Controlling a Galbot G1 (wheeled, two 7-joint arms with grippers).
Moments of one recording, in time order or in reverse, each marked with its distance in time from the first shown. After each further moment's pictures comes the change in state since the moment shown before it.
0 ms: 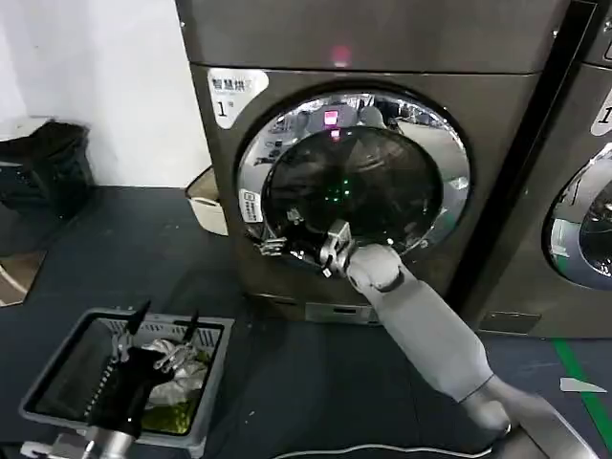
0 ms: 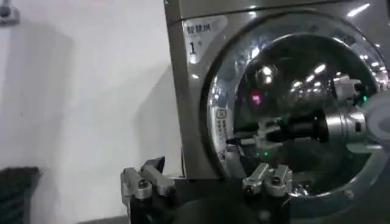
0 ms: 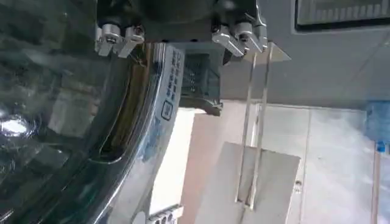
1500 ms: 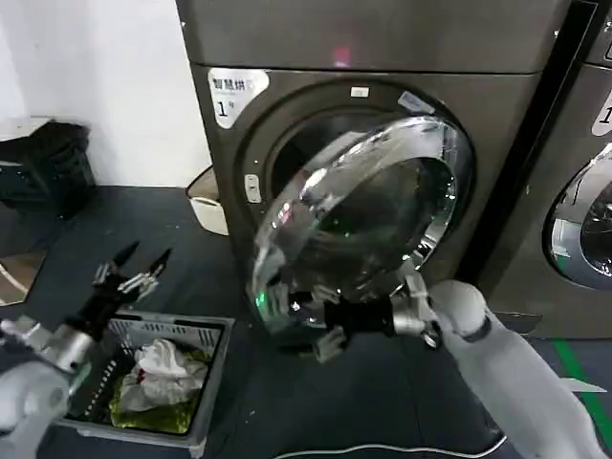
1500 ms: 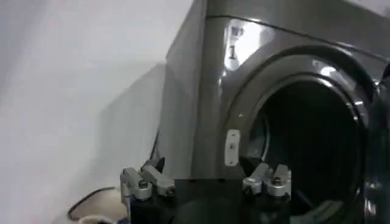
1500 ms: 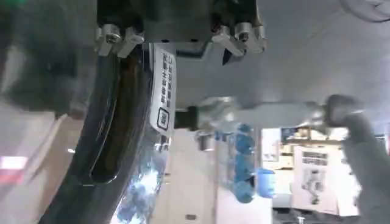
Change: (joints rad) left arm -0.531 0.689 0.204 0.549 -0.837 -0.067 0.125; right arm -0.430 -0.359 0.301 0.442 0.127 -0.076 -0.731
